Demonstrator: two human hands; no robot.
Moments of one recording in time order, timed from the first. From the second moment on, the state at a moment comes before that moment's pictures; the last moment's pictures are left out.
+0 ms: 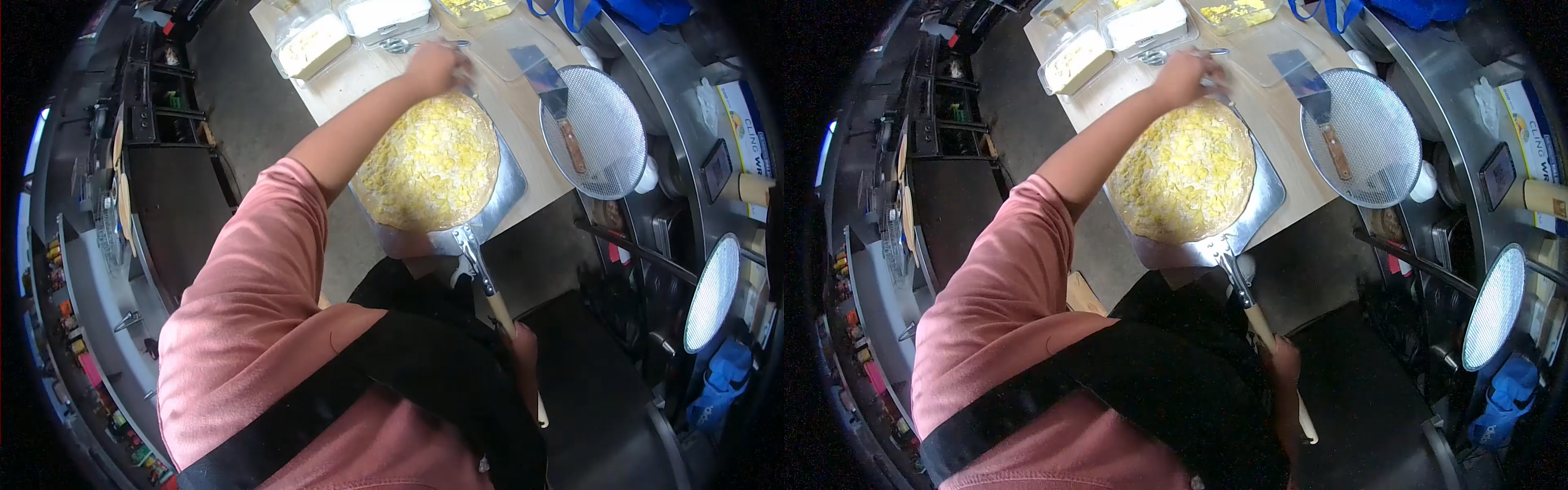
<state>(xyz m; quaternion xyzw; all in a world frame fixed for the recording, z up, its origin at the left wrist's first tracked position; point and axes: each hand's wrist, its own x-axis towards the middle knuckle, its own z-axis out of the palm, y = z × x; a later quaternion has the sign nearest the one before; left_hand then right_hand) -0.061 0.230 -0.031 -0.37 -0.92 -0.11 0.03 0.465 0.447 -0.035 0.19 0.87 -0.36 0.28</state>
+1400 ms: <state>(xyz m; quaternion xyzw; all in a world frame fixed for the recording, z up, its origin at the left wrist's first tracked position) -0.110 0.150 -0.042 -0.66 -0.73 0.17 0.07 0.463 0.444 -0.036 0.23 0.86 -0.34 0.30</state>
